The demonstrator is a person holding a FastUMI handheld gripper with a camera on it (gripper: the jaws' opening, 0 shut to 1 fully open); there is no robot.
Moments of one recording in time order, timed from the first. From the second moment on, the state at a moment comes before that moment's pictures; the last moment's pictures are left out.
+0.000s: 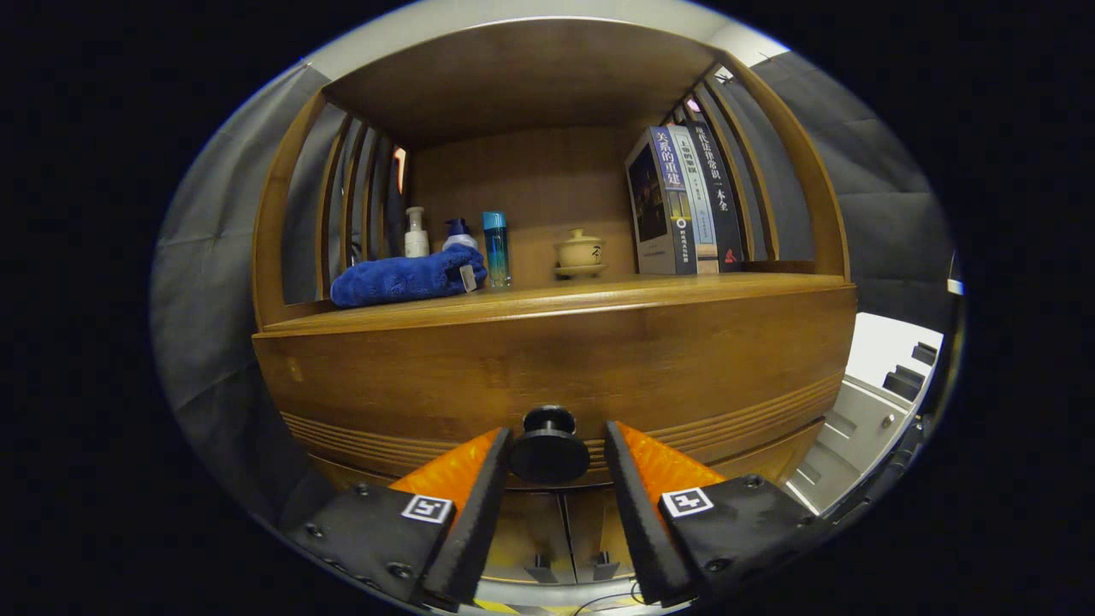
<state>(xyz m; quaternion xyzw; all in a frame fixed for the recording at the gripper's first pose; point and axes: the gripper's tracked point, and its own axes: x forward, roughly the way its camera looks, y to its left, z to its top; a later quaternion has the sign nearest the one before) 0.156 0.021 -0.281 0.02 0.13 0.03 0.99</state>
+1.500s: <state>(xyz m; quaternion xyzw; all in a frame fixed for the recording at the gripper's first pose) -0.009 0.018 -0.270 0.01 0.17 0.02 0.98</state>
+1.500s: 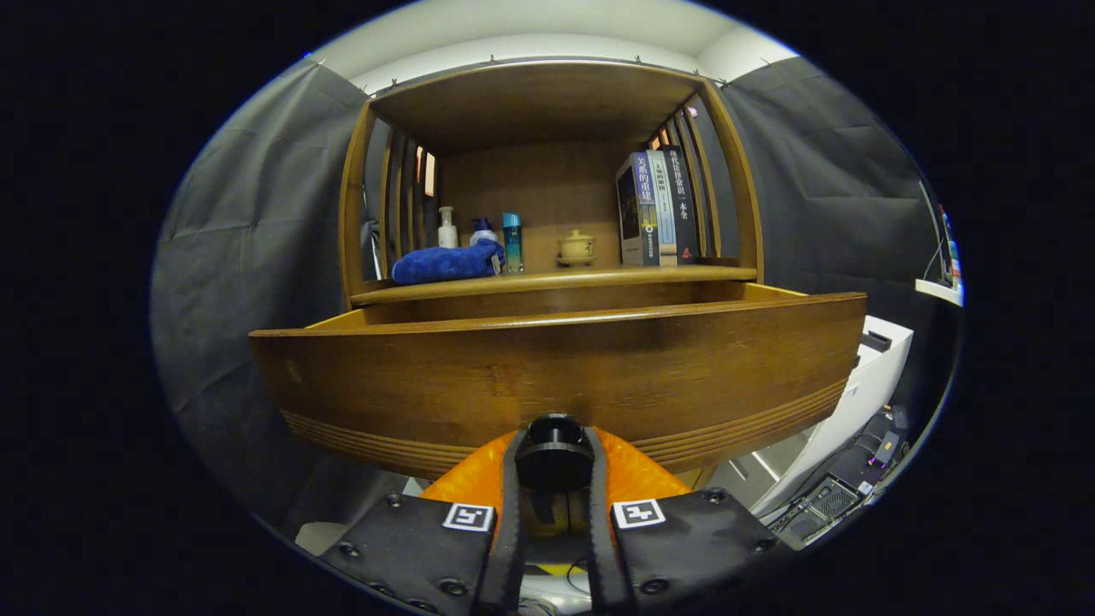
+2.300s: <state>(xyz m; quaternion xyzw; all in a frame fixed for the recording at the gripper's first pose) -0.026 0.021 -0.262 -0.01 0.16 0.03 0.99</state>
